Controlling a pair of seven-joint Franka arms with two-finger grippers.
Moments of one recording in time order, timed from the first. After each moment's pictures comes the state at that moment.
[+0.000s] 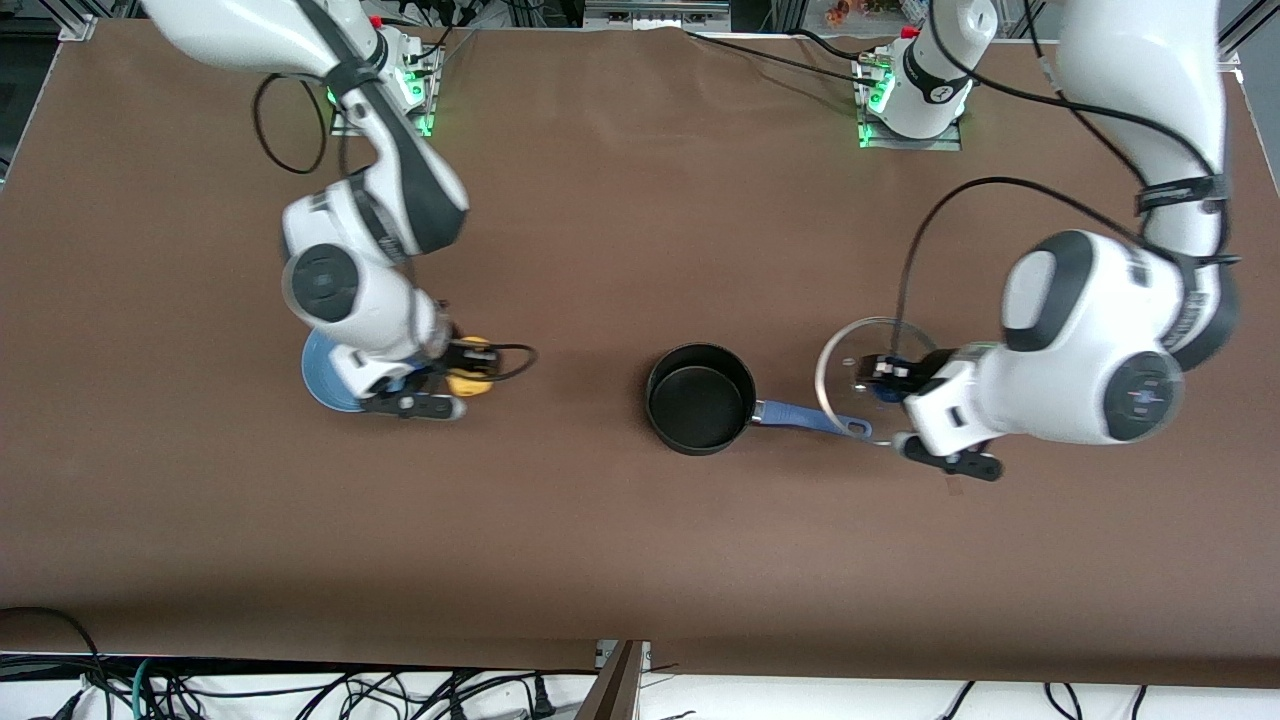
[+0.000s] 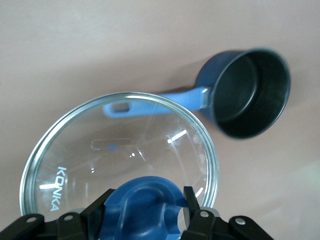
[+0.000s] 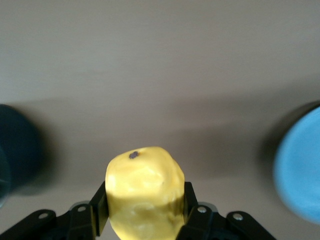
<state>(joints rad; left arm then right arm) -0.09 0.60 -0.08 -1.22 -0.24 1.52 0.11 0.26 0.53 0.26 -1.57 0.00 2.10 0.68</state>
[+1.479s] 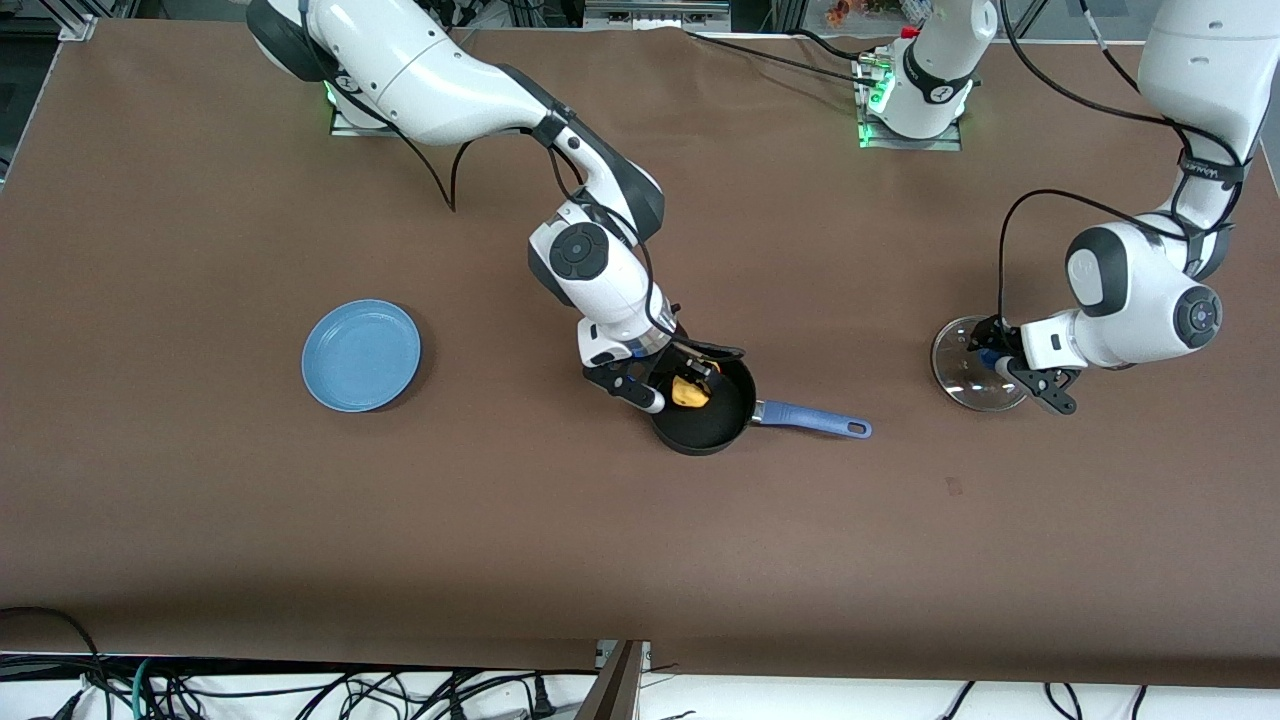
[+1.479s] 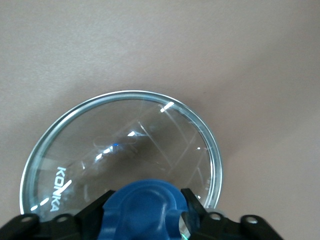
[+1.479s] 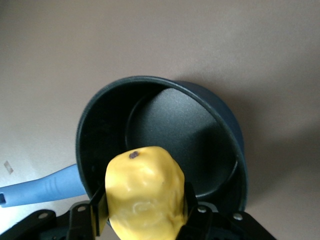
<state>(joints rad) 0.25 0.46 -0.07 -2.07 -0.17 2.30 0.88 0.58 0.93 0.26 -1.24 0.00 2.56 1.25</state>
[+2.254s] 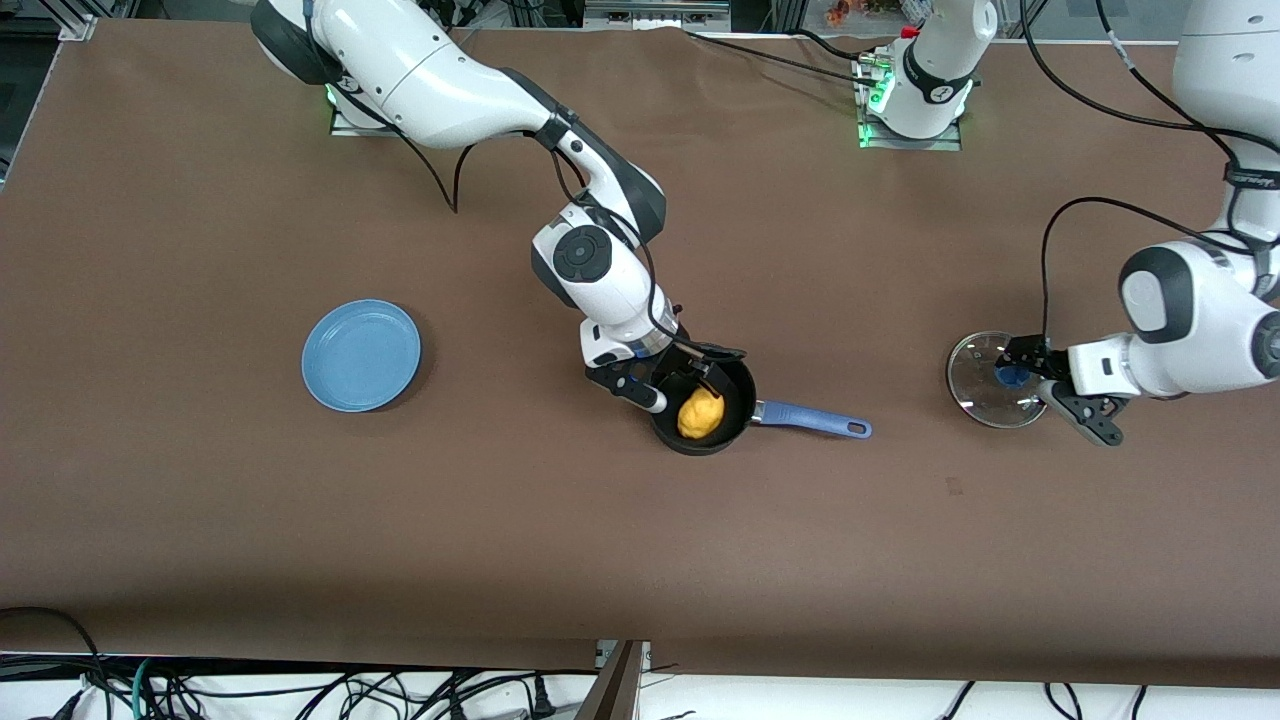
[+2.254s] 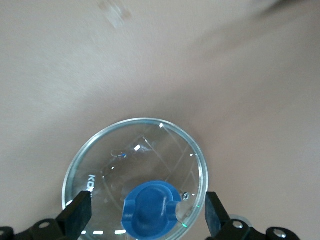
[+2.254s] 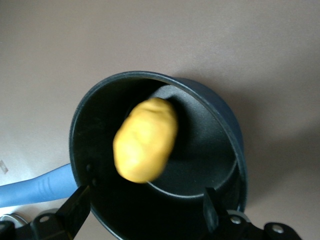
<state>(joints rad) 0.27 0.49 -0.08 -1.81 -0.17 2.08 0.87 0.58 0.93 0.26 -1.24 -0.01 2.53 1.25</state>
